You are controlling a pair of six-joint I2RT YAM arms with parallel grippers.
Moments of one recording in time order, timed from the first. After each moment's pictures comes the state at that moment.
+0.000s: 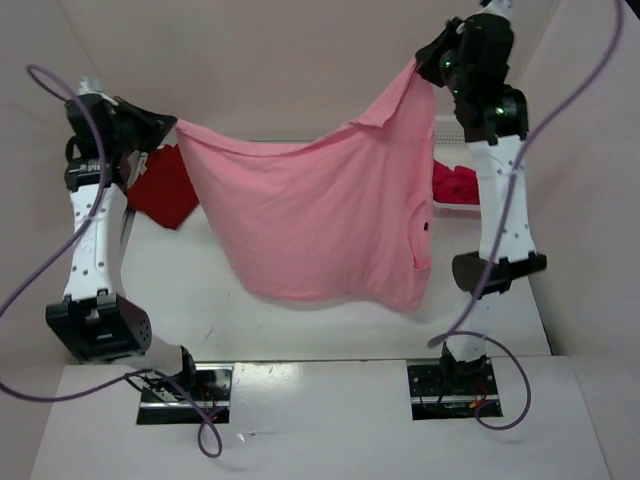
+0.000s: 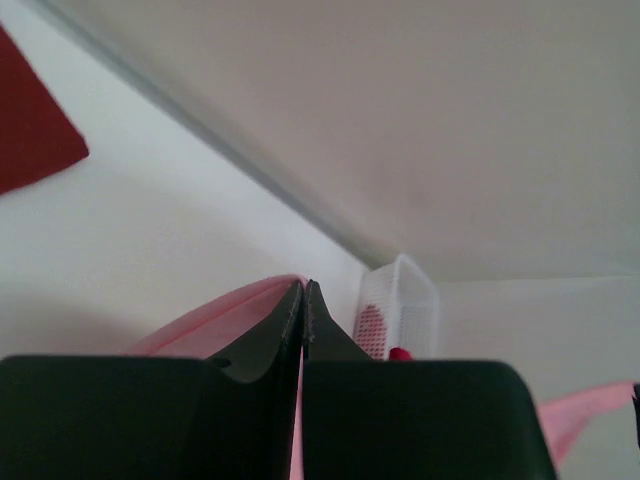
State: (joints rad) left arm 0.25 1.44 1.64 -0.39 0.34 -0.93; right arm 0.23 1.86 2.66 -0.81 0.15 0.52
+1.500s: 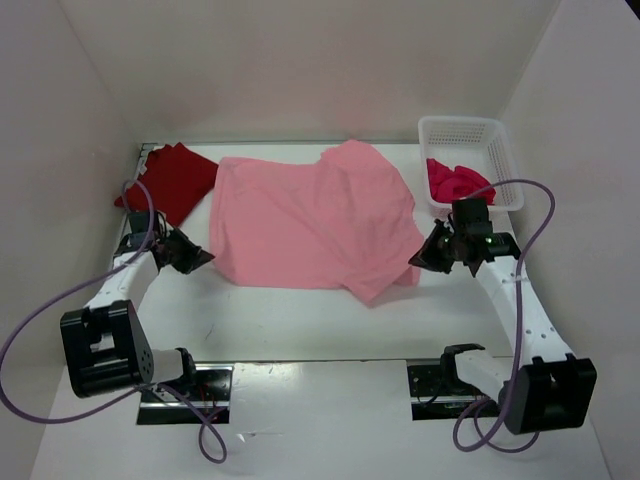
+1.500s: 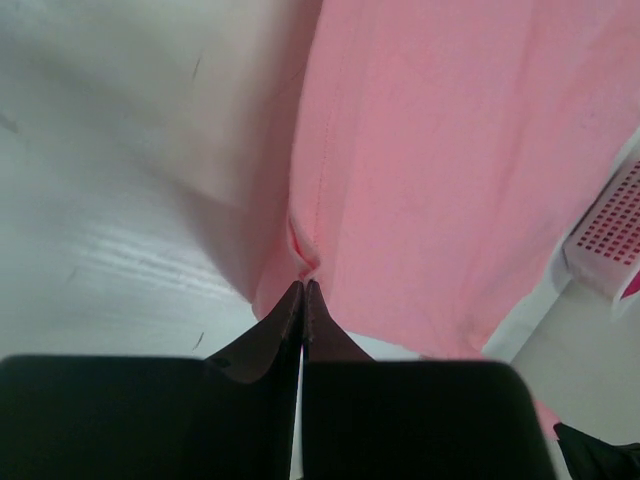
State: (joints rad) left arm 0.26 1.32 0.75 -0.37 0.42 -0.73; right arm 0.07 1.10 0.92 -0.79 -0.25 0.65
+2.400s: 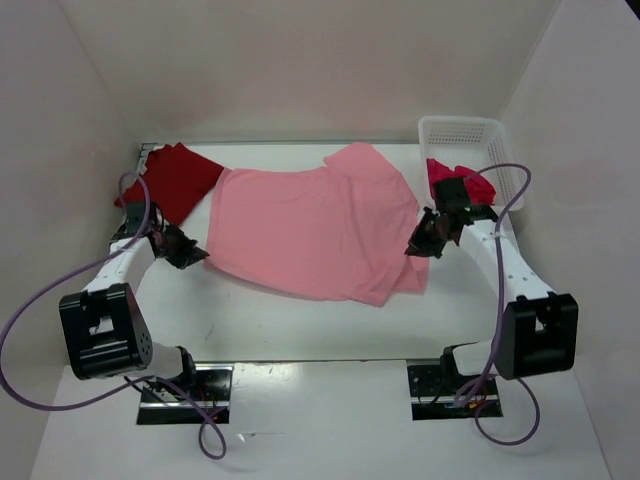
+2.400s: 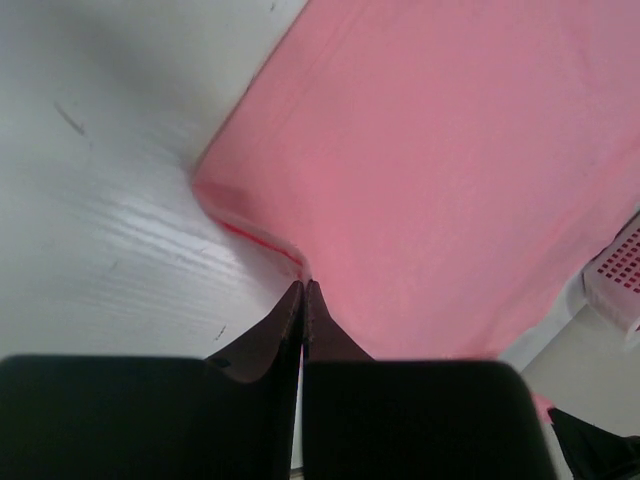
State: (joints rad) left arm 0.28 1.38 0.83 -0.52 0.37 -0.72; right arm 0.12 1.30 1.01 -0.82 -0.14 0.69
